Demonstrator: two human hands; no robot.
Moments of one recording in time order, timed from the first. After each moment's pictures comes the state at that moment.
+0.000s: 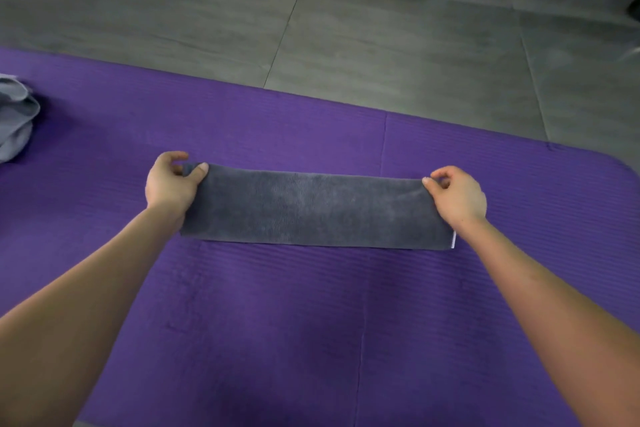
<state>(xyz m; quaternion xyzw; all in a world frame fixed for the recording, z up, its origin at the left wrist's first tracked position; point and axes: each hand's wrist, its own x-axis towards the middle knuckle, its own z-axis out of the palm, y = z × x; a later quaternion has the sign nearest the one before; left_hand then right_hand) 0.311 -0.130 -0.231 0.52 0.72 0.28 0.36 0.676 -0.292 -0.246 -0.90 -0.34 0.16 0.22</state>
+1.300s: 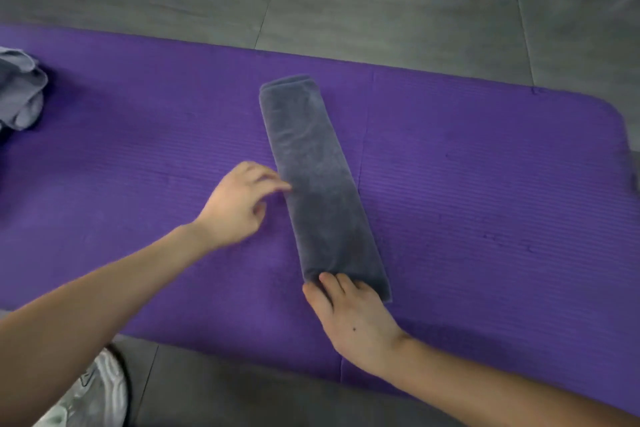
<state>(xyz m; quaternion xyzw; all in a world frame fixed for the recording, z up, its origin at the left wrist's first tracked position) 0.332 -0.241 -0.226 0.95 0.26 0.11 0.16 0.469 -0.463 -0.240 -0.61 -0.79 -0.02 0.06</state>
